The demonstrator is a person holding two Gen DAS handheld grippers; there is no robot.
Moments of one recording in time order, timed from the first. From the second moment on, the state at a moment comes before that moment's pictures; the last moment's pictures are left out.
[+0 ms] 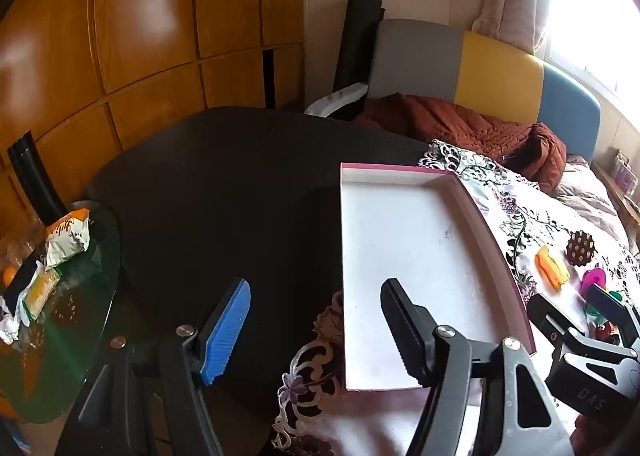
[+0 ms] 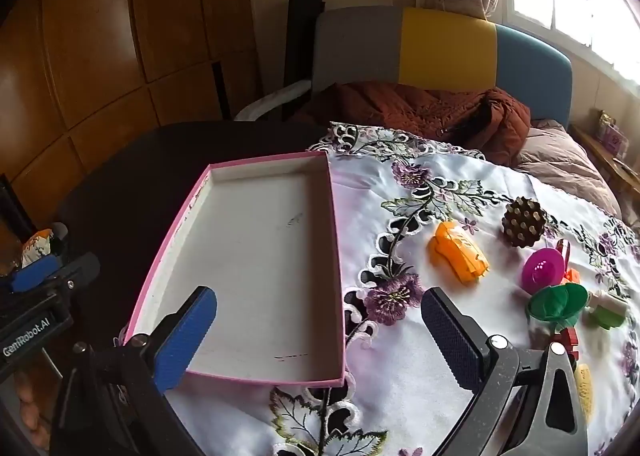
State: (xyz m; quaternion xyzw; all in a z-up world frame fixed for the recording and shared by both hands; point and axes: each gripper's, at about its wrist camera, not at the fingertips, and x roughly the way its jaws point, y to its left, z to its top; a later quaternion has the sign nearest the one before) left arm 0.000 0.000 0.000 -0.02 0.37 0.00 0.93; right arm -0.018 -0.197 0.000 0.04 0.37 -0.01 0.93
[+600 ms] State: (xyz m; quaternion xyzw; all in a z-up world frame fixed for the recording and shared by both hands) left arm 0.001 -0.002 -0.010 -0.01 0.38 0.01 0.93; right arm -0.019 -0.176 0.011 0.01 0.35 0.00 0.94
